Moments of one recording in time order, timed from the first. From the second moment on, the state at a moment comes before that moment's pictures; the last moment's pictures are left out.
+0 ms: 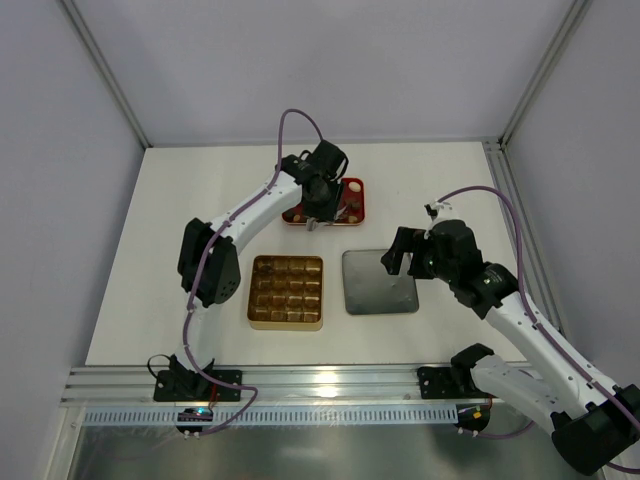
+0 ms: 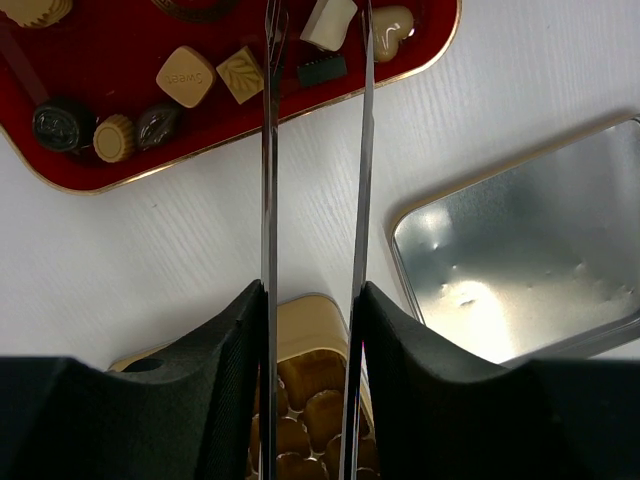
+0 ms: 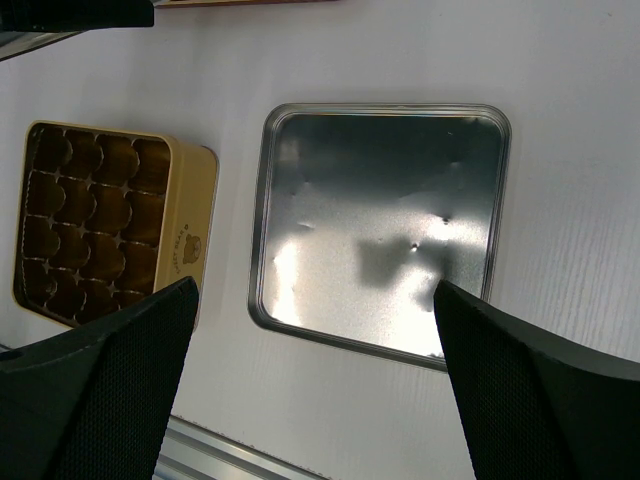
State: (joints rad) left arm -0.67 2.10 1.97 -0.95 -0.04 -0.31; right arm 0.48 0.86 0.76 -0.54 0.02 0.50
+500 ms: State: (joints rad) left arm -0.67 2.11 1.97 -0.96 -0.05 -0.31; right arm 0.48 0.86 0.76 -0.53 0.02 0.50
